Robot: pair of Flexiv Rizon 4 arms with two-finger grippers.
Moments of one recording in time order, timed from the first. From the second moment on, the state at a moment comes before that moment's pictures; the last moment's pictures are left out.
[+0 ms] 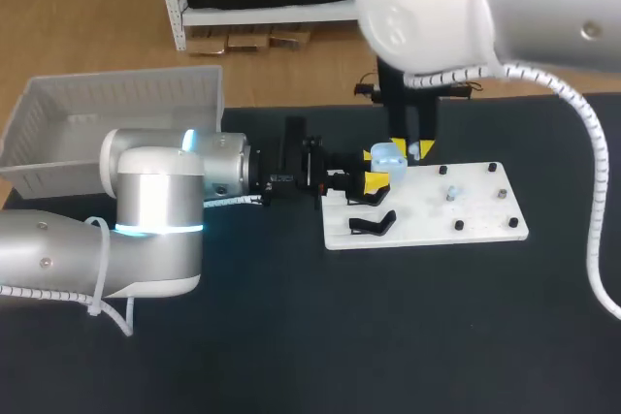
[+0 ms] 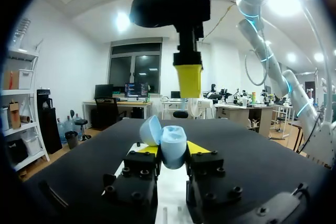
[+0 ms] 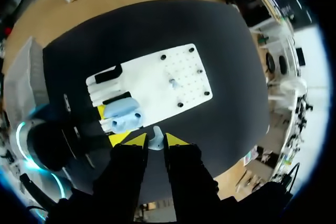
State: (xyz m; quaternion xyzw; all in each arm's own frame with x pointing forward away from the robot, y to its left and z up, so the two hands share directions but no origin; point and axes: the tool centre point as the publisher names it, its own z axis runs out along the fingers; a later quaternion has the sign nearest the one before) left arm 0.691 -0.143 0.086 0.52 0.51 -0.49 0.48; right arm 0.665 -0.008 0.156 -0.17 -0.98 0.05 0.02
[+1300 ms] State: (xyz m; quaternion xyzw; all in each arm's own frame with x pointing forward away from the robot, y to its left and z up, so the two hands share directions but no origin) left arm 0.676 -0.154 0.079 0.53 0.48 -0.49 0.50; right arm 0.662 0.002 0.155 -0.32 -0.95 0.03 0.06
